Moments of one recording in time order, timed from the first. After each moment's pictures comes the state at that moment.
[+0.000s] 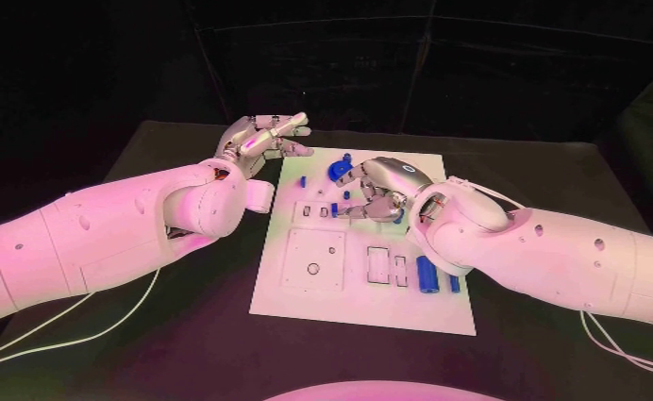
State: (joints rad) left arm 1.19 -0.80 -0.05 1.50 0.05 -0.39 0.41; left_hand 1.29 0.11 -0.01 -0.01 0.05 0.99 0.18 0.10 0.07 1.12 0.12 0.14 0.08 1.36 0.05 0.31 0.32 0.18 1.20 0.16 0.24 0.12; right arm 1.13 -0.71 -0.04 1.61 -1.48 -0.43 -0.19; right_hand 1.35 -0.12 0.07 0.16 0.13 0.85 0.17 0.07 0.07 1.38 0.08 1.22 1.30 1.46 0.00 1.53 1.31 0.05 1.47 0.10 1.49 1.31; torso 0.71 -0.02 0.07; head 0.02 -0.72
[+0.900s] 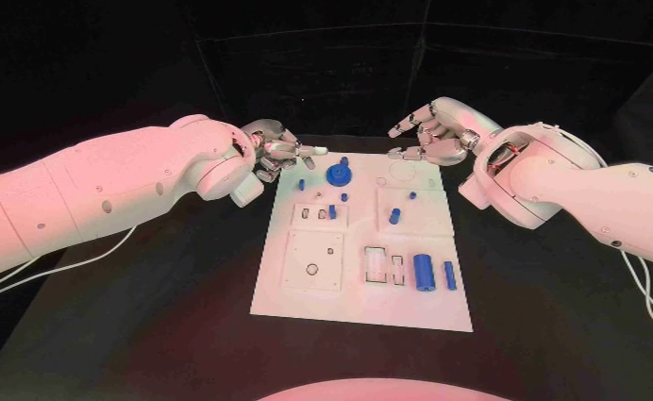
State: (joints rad) left arm 1.33 -0.73 -0.05 1.42 -0.65 -0.15 -0.36; left_hand 1.11 0.10 -0.20 0.17 0.05 1.02 0.07 0.39 0.37 1.24 0.00 1.08 0.94 1.47 -0.06 1.57 1.31 0.08 1.46 0.04 1.32 1.22; right arm 1.27 -0.91 0.00 1.66 -1.15 -0.40 -0.14; right_hand 1.40 -0.07 0.05 0.15 0.21 0.92 0.16 0.09 0.07 1.37 0.07 1.21 1.29 1.46 0.00 1.50 1.31 0.05 1.46 0.10 1.47 1.31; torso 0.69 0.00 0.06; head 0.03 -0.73
